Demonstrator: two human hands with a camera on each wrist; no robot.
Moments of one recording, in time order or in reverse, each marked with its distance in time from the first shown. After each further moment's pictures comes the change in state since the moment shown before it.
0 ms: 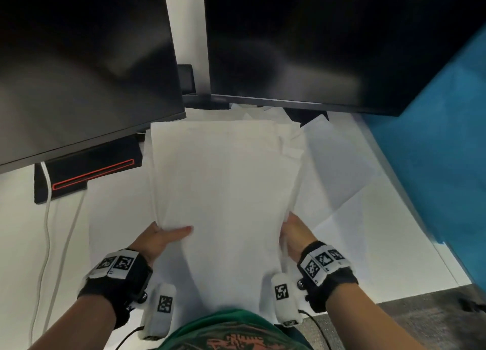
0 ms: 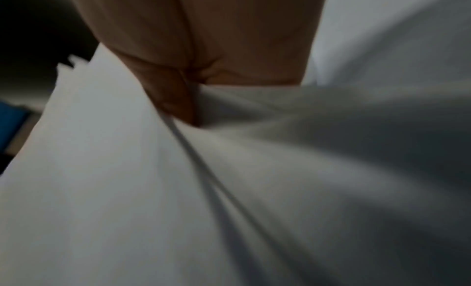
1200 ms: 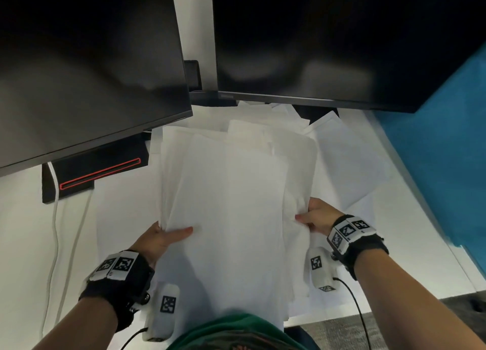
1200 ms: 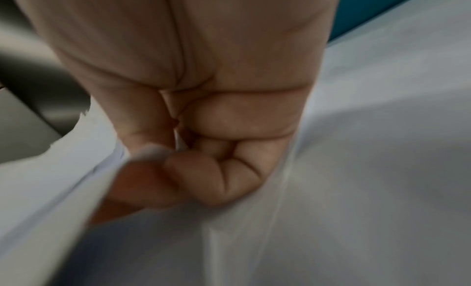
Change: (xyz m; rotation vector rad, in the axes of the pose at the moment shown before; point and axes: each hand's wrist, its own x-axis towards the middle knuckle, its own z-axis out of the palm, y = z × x) left_hand -0.003 0.008 -0.012 -0.056 -0.076 -0.074; right_hand 0.030 -0.031 -0.045 -0.300 -0.117 0.161
